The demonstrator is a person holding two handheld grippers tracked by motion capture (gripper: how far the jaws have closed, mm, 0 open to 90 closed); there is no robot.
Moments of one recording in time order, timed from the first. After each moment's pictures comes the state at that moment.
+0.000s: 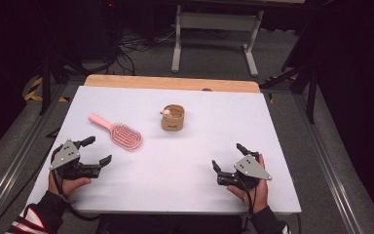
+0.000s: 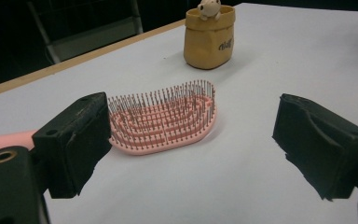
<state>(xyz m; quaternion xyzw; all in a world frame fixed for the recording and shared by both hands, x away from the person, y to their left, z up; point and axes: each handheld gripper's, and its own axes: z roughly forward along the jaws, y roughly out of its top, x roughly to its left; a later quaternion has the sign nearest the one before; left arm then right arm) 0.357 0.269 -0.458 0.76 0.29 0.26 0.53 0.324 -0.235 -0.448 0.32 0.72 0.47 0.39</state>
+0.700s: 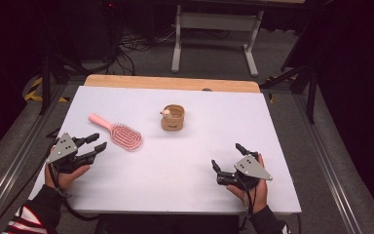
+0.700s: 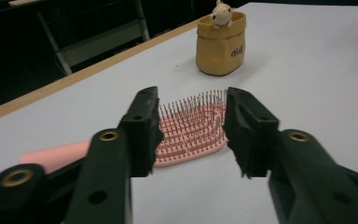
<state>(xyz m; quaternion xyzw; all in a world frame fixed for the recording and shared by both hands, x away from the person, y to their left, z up) 0.367 0.275 -0.440 0.76 0.27 0.28 0.52 0.324 -0.234 -0.446 0.33 0.72 0.48 0.39</state>
